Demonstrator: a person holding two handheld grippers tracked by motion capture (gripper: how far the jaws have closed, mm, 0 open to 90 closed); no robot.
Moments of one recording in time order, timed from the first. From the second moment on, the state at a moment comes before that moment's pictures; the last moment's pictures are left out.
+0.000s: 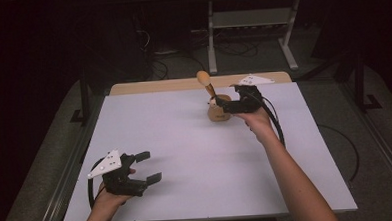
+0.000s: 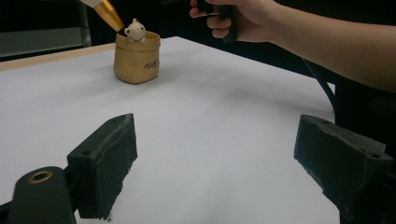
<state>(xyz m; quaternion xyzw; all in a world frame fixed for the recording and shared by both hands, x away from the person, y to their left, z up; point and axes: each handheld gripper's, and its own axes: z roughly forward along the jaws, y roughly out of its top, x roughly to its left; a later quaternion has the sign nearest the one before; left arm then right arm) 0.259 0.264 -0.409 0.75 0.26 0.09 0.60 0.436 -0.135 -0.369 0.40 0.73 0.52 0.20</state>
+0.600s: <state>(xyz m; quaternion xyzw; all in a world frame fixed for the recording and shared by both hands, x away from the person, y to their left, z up) 0.260 0.268 -0.410 0.75 0.26 0.09 0.60 0.410 -0.147 -0.371 0.38 0.73 0.54 0.20</state>
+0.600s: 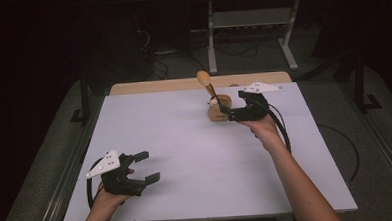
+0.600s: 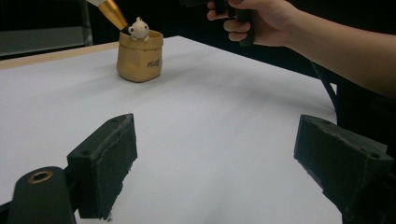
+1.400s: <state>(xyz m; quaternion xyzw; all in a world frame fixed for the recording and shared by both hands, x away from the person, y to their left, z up) 0.260 0.269 -0.410 0.75 0.26 0.10 0.60 0.364 -0.160 -0.378 0.35 0.73 0.55 0.20</state>
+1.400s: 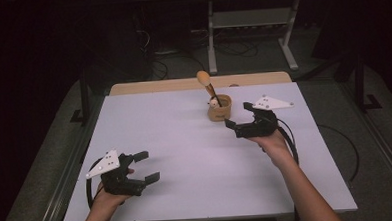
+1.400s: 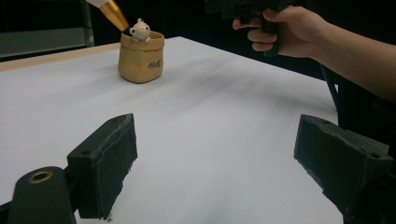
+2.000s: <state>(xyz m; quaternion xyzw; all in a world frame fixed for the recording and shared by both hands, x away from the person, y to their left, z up) 0.260 0.272 -0.410 0.75 0.26 0.10 0.60 0.342 -0.178 -0.383 0.36 0.73 0.54 0.20</state>
